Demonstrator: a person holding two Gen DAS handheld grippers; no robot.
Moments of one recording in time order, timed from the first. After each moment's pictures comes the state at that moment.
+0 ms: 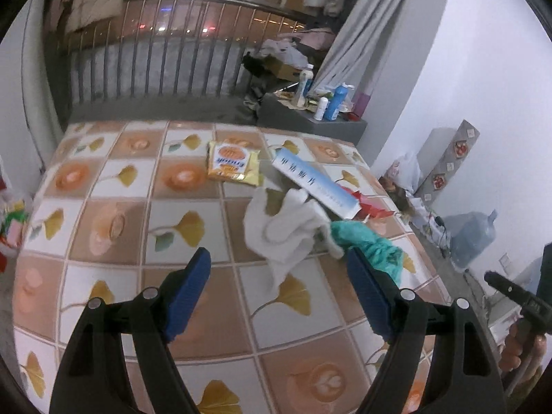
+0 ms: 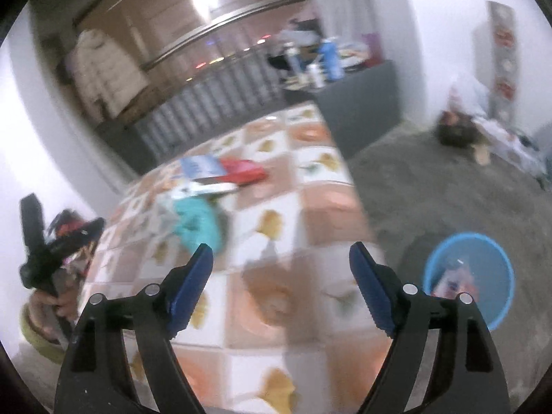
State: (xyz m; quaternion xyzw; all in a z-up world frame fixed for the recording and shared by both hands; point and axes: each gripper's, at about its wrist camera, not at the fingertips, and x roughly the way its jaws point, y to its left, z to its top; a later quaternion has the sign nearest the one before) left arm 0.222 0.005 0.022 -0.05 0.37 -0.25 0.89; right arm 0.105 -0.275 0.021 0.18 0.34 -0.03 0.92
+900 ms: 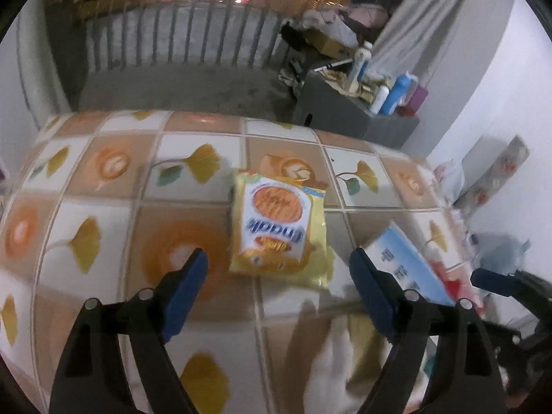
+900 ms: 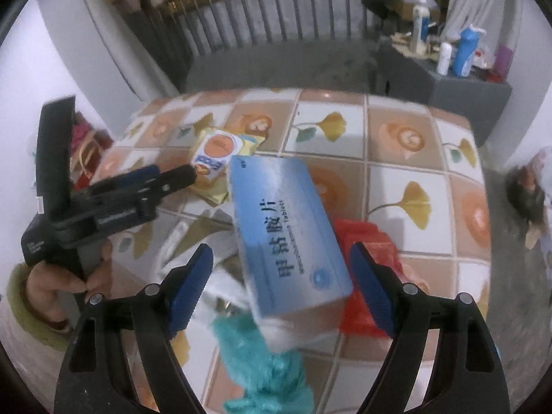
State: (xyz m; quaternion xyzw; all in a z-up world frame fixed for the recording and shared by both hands) left arm 0.412 -0.050 -0.018 -0.04 0.44 -0.19 0.88; right arm 0.358 -0.177 0.005 0.03 0.50 0.07 0.87
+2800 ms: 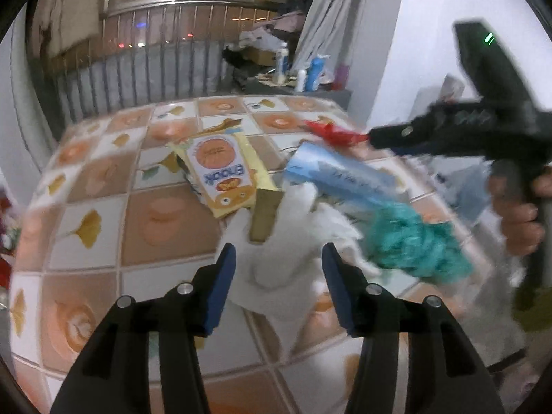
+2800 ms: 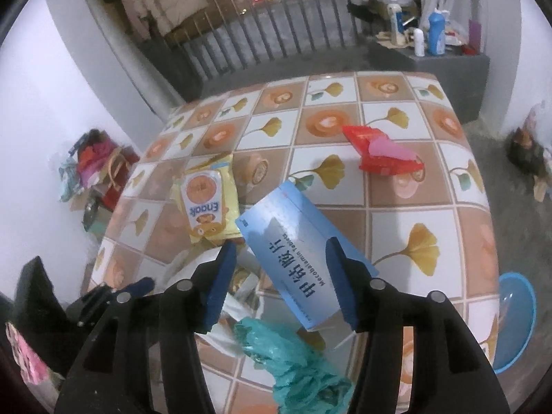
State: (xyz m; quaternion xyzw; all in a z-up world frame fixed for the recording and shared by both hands) left arm 0.123 -0.013 -0.019 0.04 0.36 -0.25 0.90; right arm 0.207 -0.171 0.018 0.11 0.44 0.08 0.89
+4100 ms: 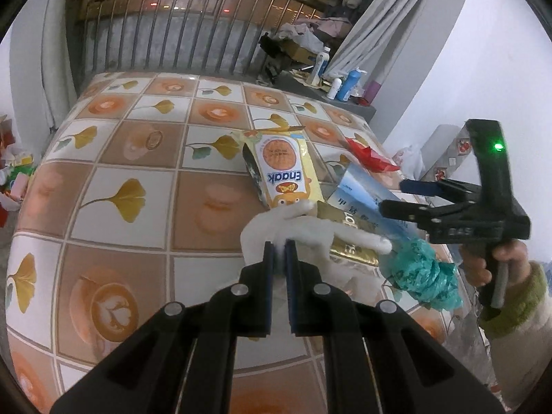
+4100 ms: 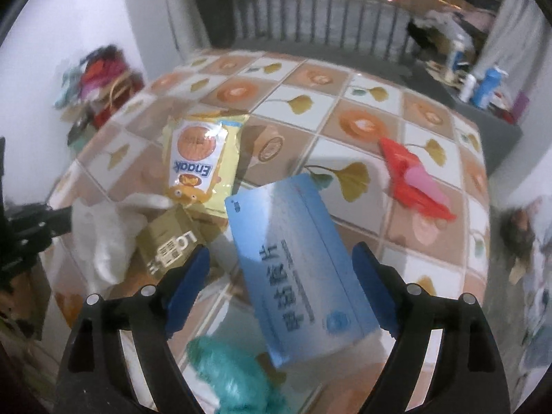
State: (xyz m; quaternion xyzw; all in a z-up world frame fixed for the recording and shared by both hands) left arm 0.157 0.047 -0.010 -0.08 0.41 -0.24 0.88; right arm 0.241 -0.135 -0.015 -0.08 0.47 0.13 0.87
